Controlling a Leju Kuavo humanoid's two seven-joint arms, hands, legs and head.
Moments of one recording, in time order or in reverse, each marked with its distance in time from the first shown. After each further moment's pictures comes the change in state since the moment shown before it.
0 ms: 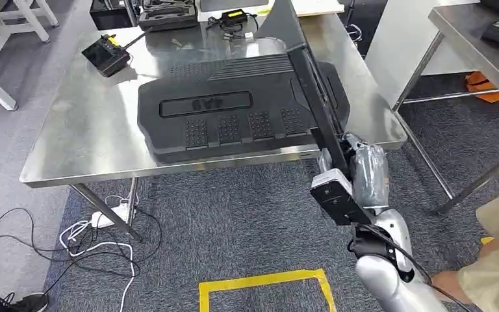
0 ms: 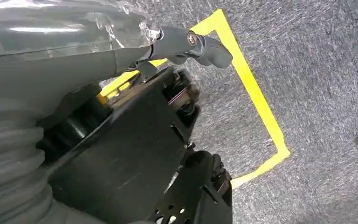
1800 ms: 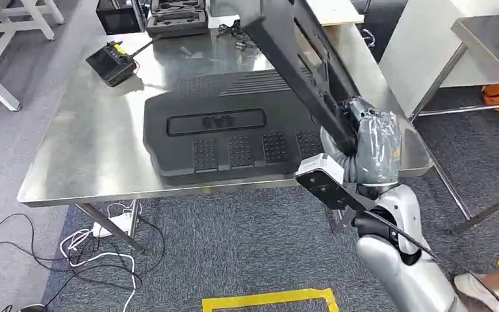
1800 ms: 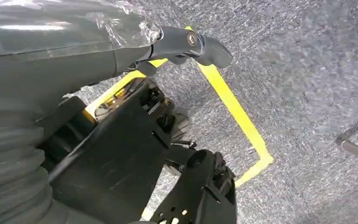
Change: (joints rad) left arm -0.032 0.010 0.000 0.001 -0.063 -0.035 0.008; right arm -0.209 -0.008 0.064 -0.031 0.203 0.076 0.031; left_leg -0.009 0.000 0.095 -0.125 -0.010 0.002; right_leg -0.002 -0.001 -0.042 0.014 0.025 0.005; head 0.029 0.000
